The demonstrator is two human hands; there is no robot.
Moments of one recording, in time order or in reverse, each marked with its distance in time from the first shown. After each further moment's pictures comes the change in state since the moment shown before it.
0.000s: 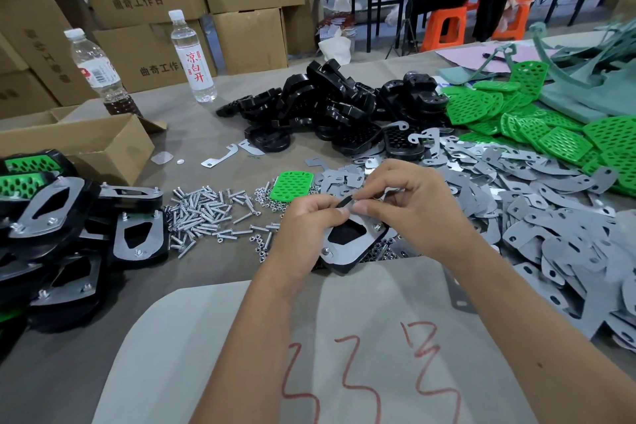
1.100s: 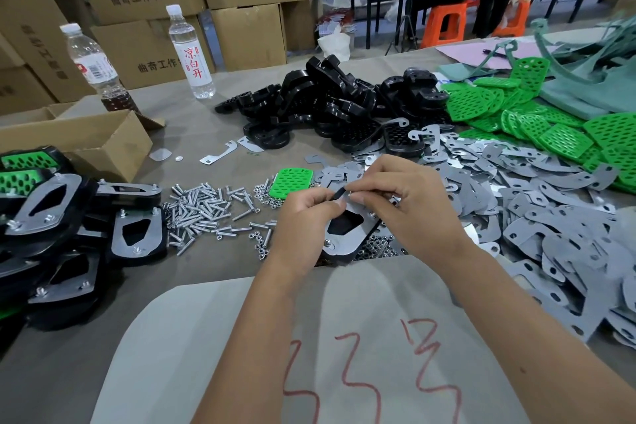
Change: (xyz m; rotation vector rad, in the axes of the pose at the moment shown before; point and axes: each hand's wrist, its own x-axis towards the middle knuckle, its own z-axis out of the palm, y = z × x) left_hand -0.001 0.004 0.004 0.018 0.068 0.083; right_hand 0.000 -0.007 0.008 -0.366 0.063 -0.205
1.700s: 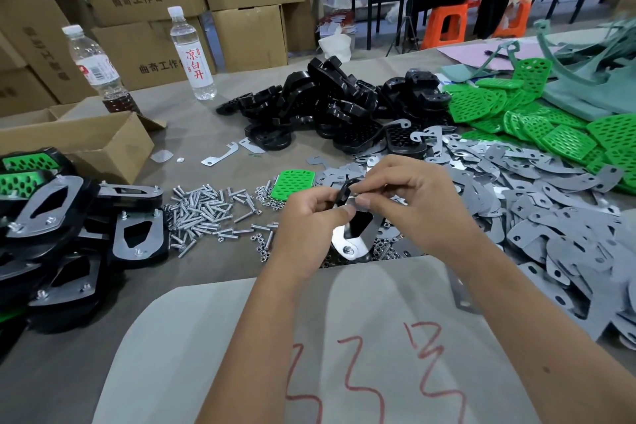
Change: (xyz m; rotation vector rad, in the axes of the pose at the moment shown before) left_hand -0.002 0.003 0.002 0.082 0.001 0.058; right_hand 0.003 0.002 -0.007 0.272 -0.029 0.148
